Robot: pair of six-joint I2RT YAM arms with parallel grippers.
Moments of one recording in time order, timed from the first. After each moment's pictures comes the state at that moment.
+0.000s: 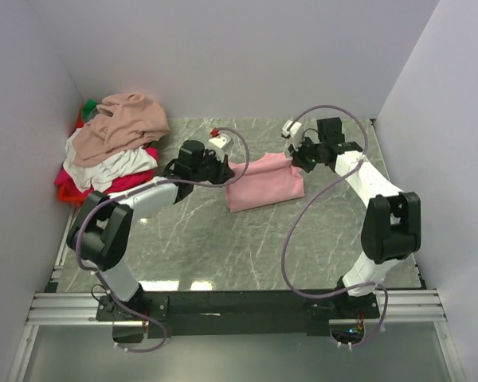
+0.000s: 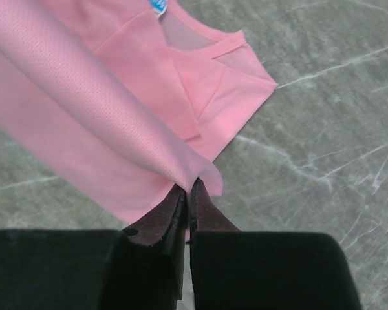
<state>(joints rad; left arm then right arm) -0.50 1.68 1.04 0.21 0.36 -0.06 0.15 1.67 1.30 -0.46 -0.46 -0.71</state>
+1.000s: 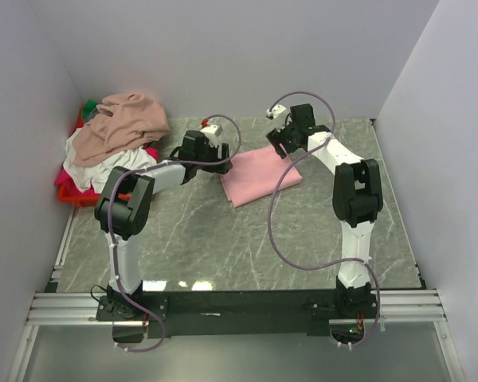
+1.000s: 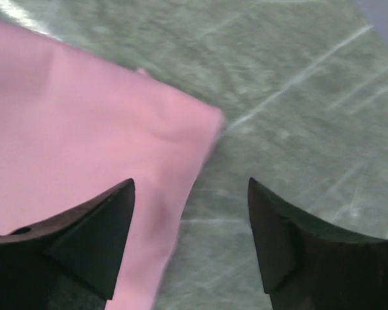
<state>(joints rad) -0.39 2.00 1.28 0.18 0.27 -0.17 0.23 2.12 1.72 -0.41 -0.20 -0.51</state>
